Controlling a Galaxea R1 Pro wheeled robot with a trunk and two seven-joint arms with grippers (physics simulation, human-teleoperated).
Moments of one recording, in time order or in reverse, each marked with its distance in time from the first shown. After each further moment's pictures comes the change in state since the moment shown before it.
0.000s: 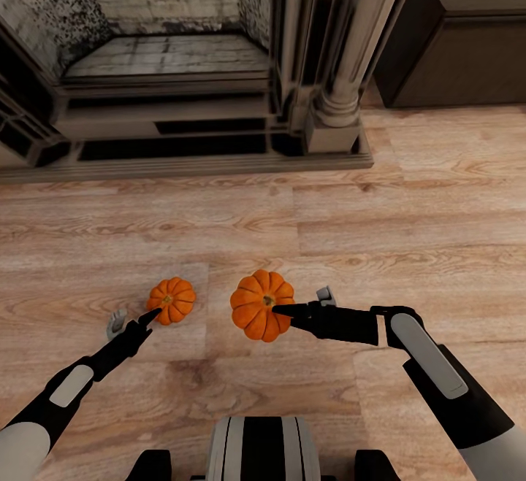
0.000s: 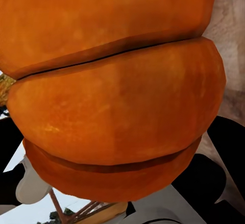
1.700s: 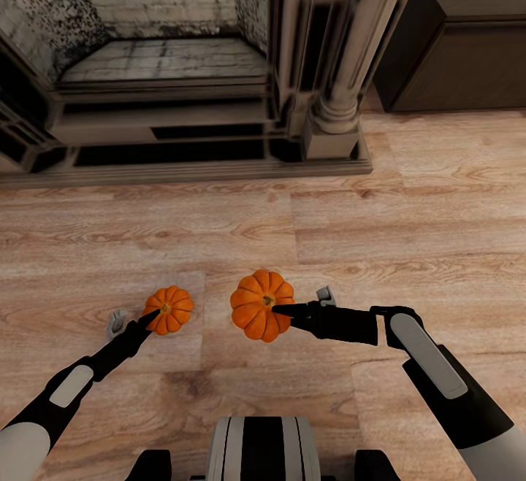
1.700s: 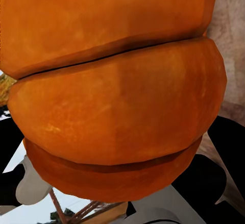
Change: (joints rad) left arm 0.001 0.000 0.000 0.000 0.001 0.001 0.000; right arm 0.000 0.001 0.002 0.001 0.000 -0.003 0.000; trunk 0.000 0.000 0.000
